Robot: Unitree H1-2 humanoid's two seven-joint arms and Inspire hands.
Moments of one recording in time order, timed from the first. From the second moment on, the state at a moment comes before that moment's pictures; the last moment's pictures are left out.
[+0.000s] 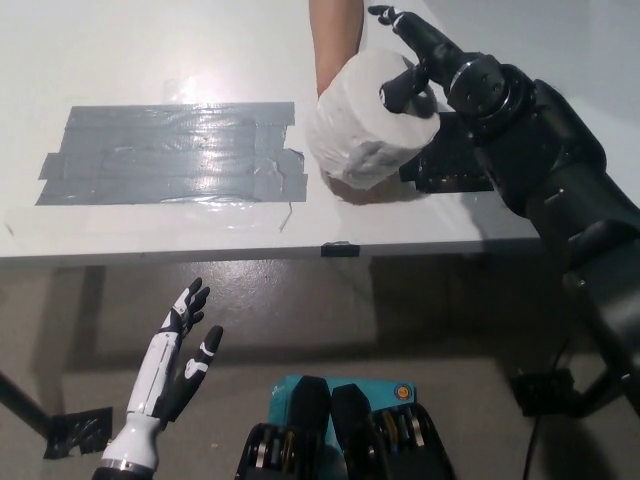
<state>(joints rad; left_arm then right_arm) -0.11 0.13 -0.04 0.25 0.18 -0.37 0.01 -1.33 -0.11 0.32 1.30 -0.30 -0.03 0.11</state>
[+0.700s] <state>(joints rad) -0.11 0.13 -0.04 0.25 0.17 -0.37 0.01 -1.36 -0.12 0.44 1.38 -0.34 -0.01 0.27</state>
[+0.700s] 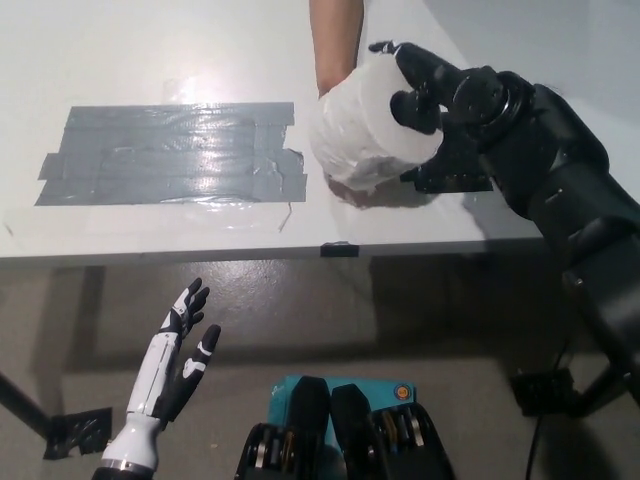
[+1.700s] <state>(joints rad) -0.16 0.13 -0.04 0.27 0.16 -0.37 0.01 -1.30 -0.17 -0.01 1.42 -0.18 0.08 0.36</state>
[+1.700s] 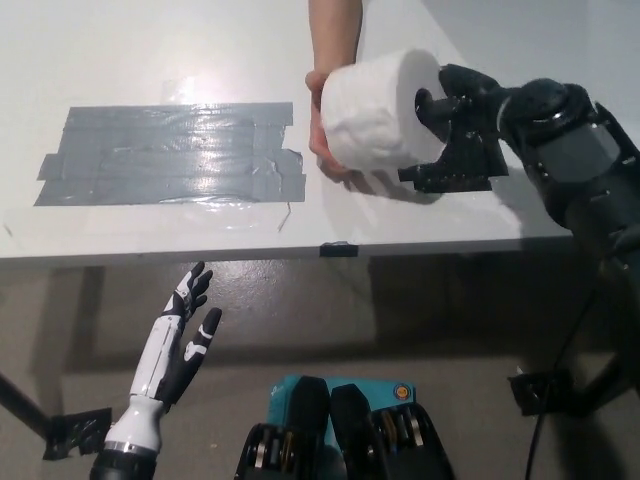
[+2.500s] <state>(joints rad) -0.16 0.14 -0.04 0.28 0.17 -0.38 0.01 -1.30 -0.25 -0.47 1.43 0.14 0.27 0.37</state>
